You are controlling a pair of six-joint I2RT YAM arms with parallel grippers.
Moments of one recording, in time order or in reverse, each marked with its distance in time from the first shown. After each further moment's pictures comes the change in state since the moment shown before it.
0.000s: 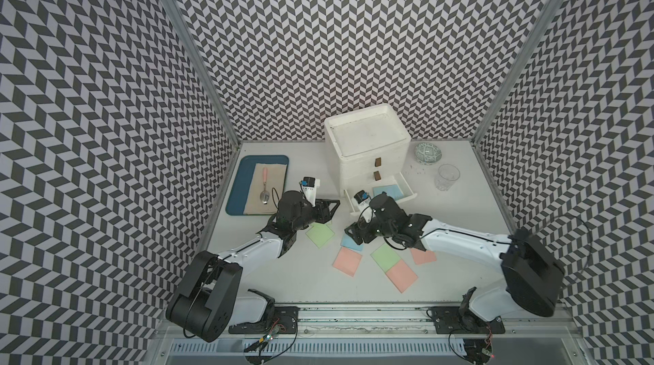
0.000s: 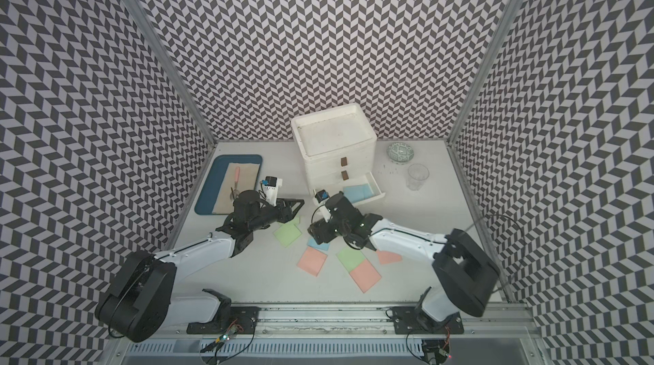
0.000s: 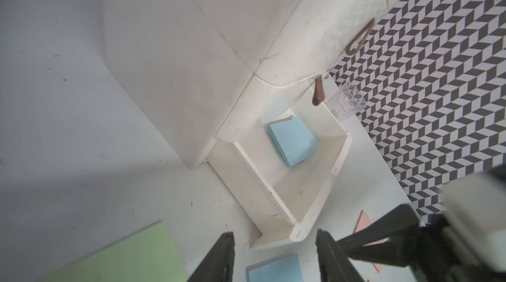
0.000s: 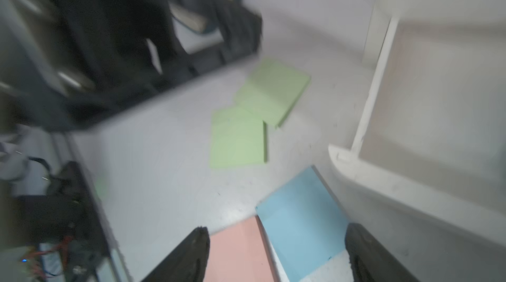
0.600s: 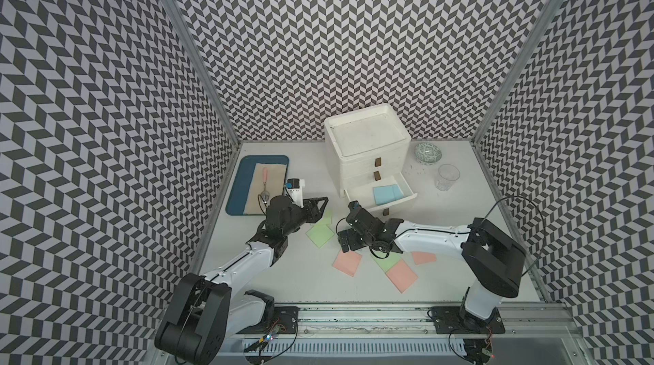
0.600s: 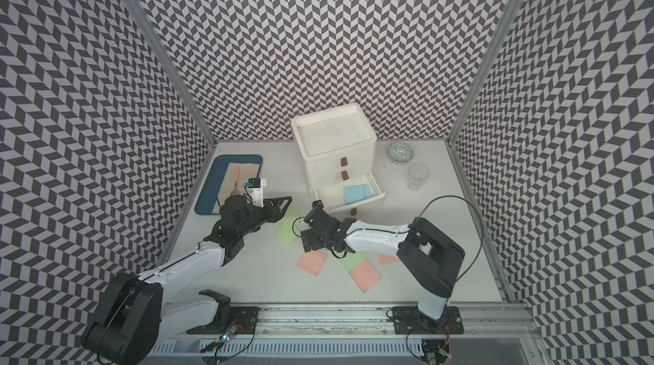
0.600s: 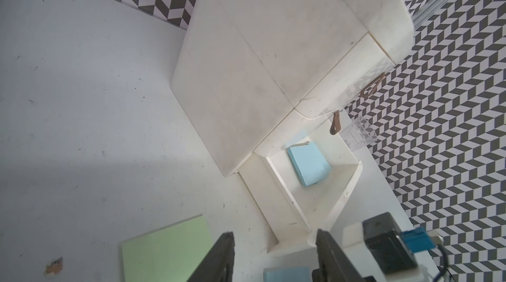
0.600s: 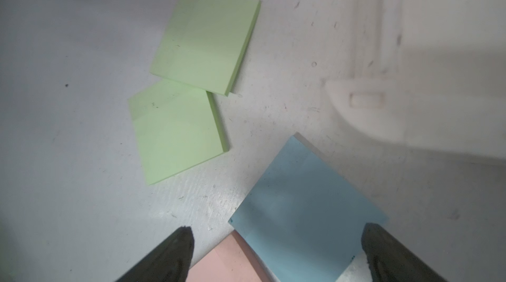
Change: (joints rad) left arm 0.052 -0.145 -0.071 -0.001 -0.066 -0.054; right arm 0.125 0.178 0.112 -0.084 0.237 0.349
